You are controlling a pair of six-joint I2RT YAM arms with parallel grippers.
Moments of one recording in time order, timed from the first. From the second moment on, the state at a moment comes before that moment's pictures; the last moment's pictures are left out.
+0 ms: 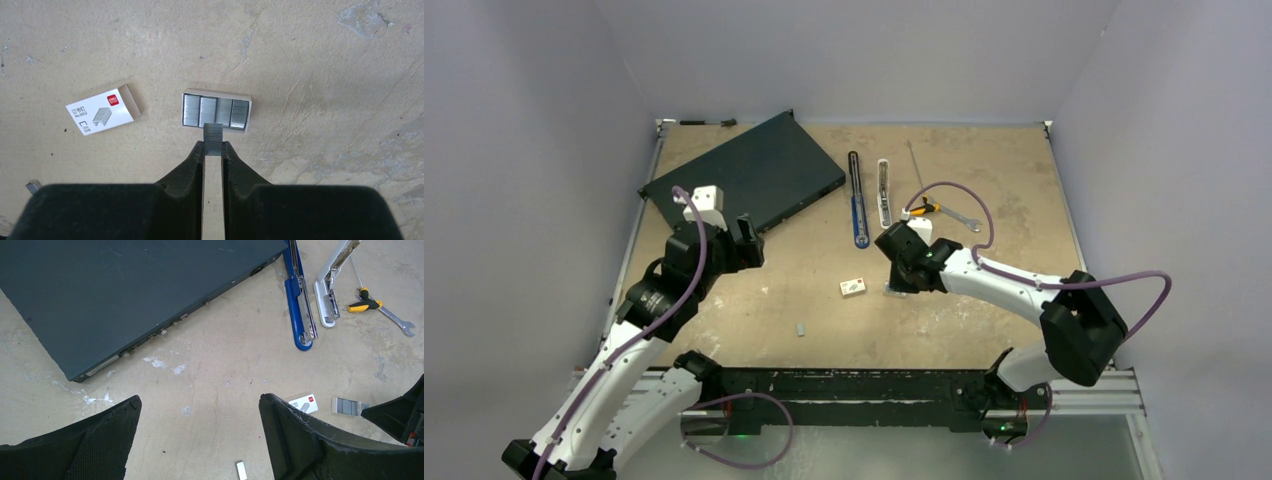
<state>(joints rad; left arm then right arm) -0.46 0.71 0.84 -0.62 -0.29 -0.42 0.80 1.45 0.91 -0.62 0.29 0.85</state>
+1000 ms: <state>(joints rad) -0.46 0.71 0.84 -0.62 -0.28 -0.42 0.79 1.55 0.91 -0.61 0.30 0.83</state>
